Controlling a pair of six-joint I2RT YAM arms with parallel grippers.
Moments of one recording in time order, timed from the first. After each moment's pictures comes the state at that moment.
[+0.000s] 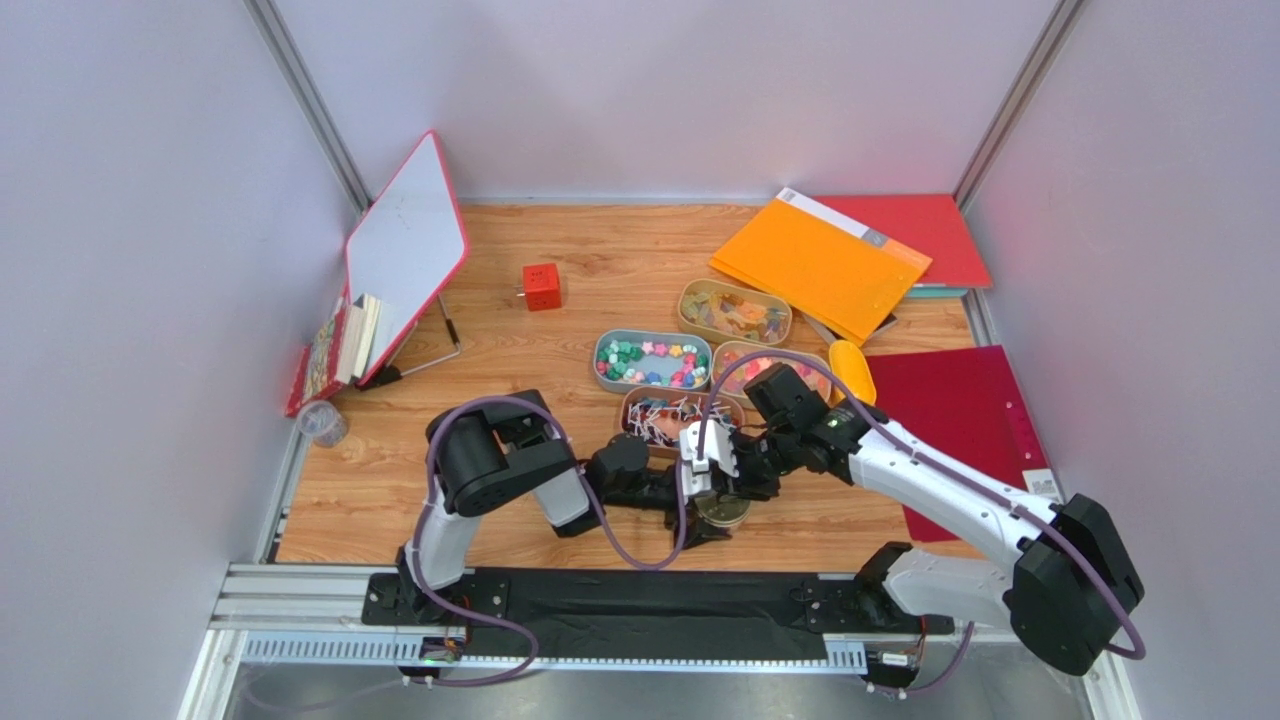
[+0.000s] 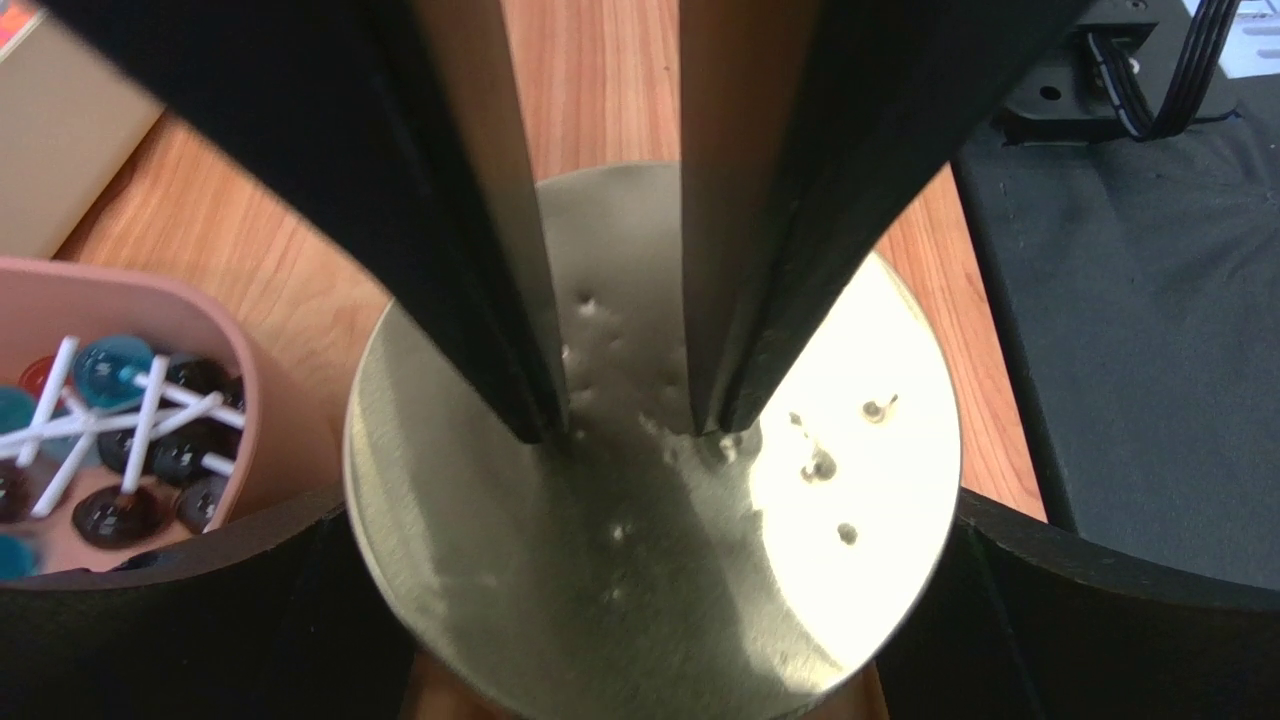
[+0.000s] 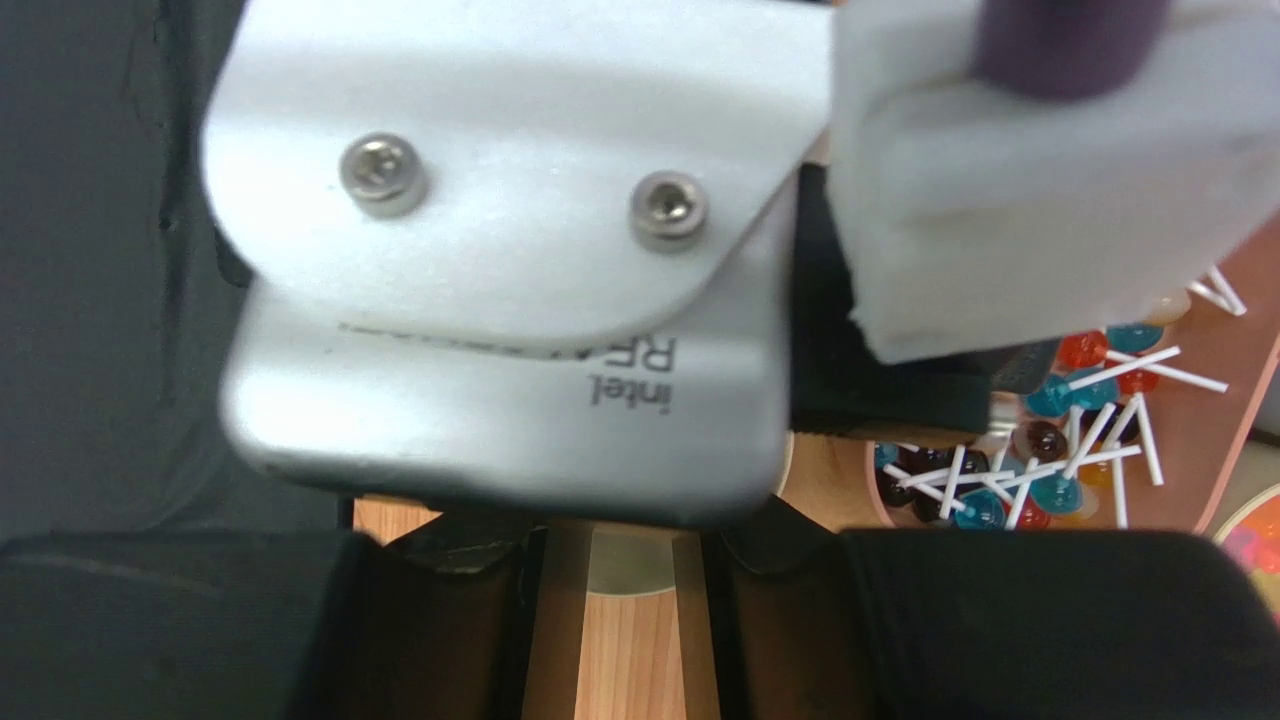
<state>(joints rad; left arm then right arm) -1.07 2.04 0.54 1.25 0.52 0.15 0.72 1.16 0.72 -0.65 -0.57 -0.83</state>
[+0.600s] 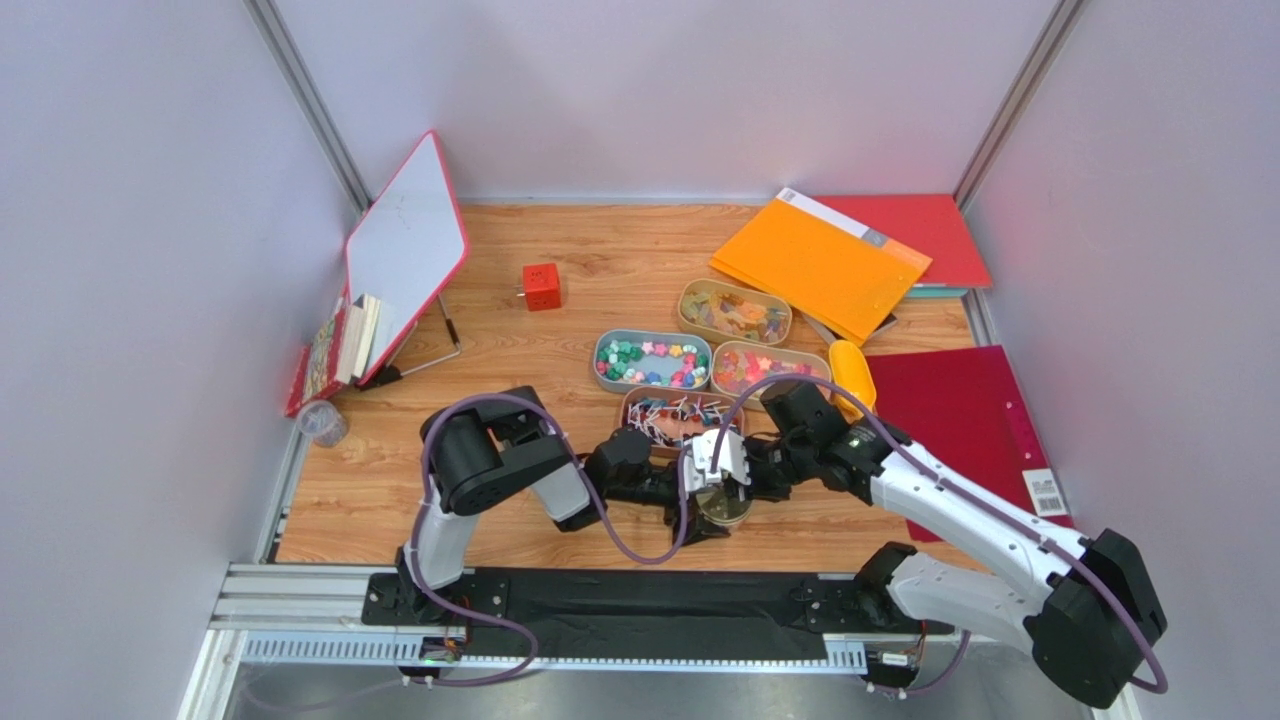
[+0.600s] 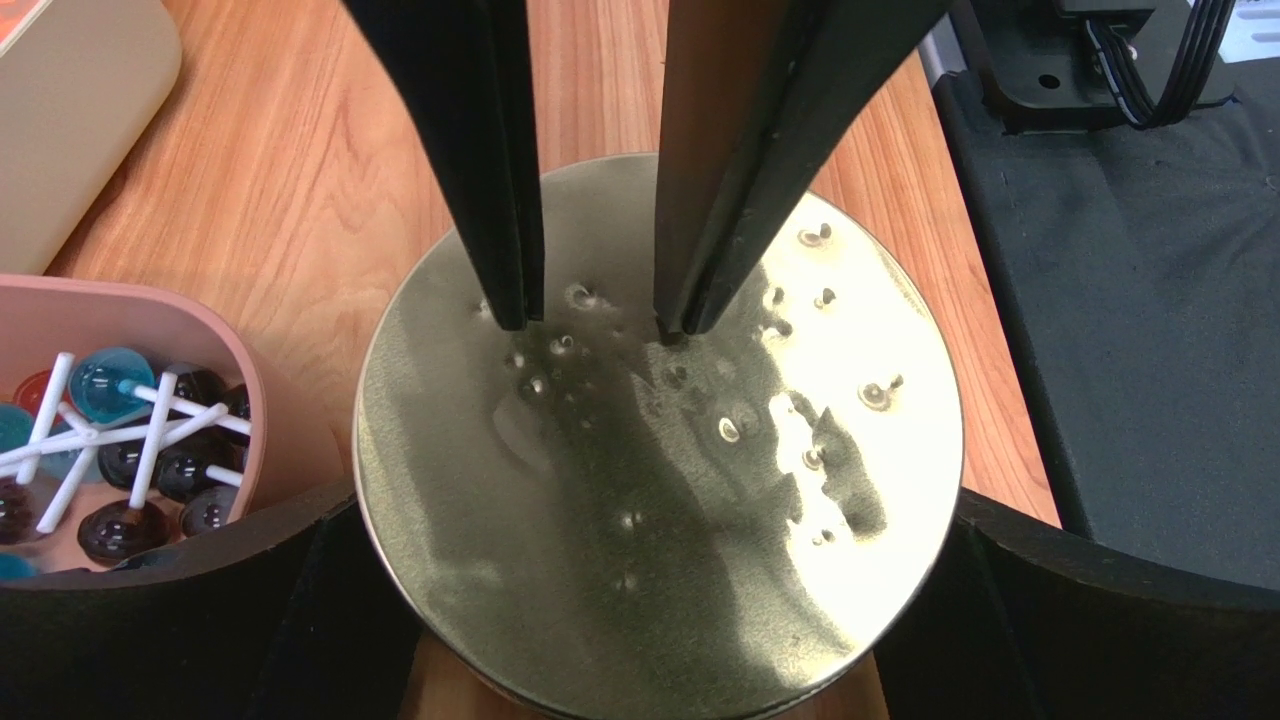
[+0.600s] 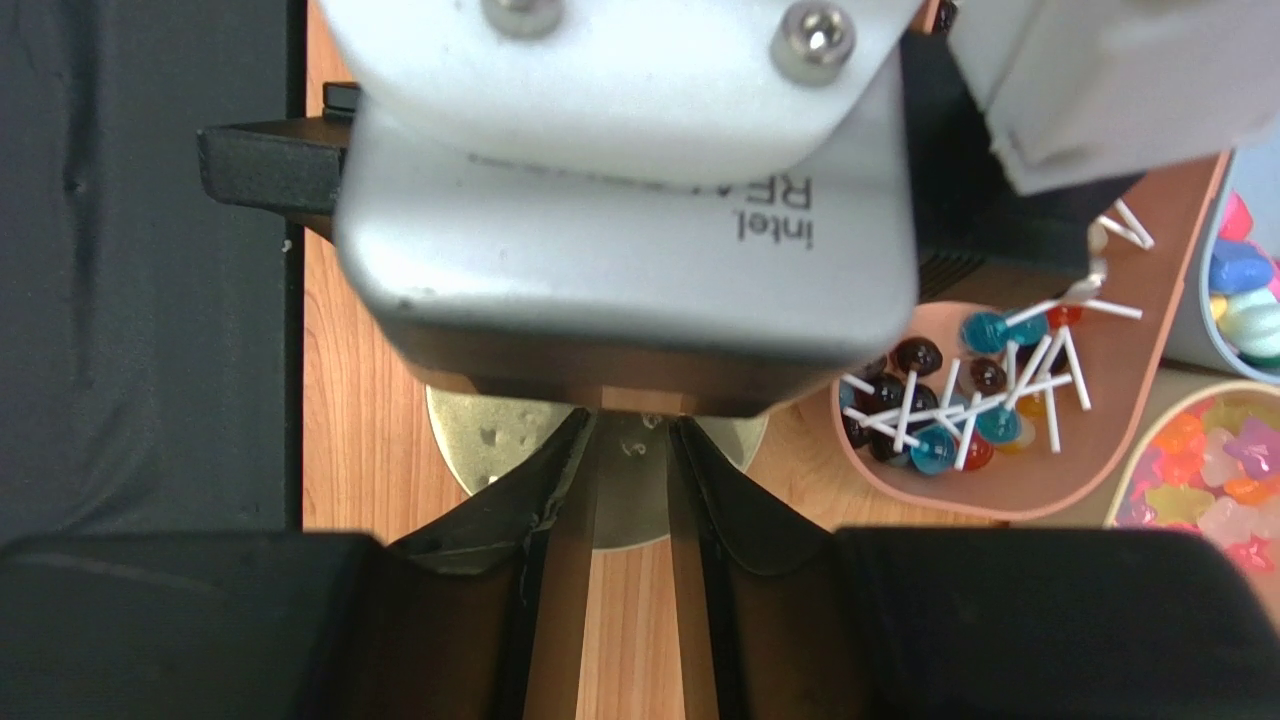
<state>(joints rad) -1.05 2.01 0.55 1.17 0.56 0.17 0.72 1.04 0.65 -0.61 -0.49 -0.85</state>
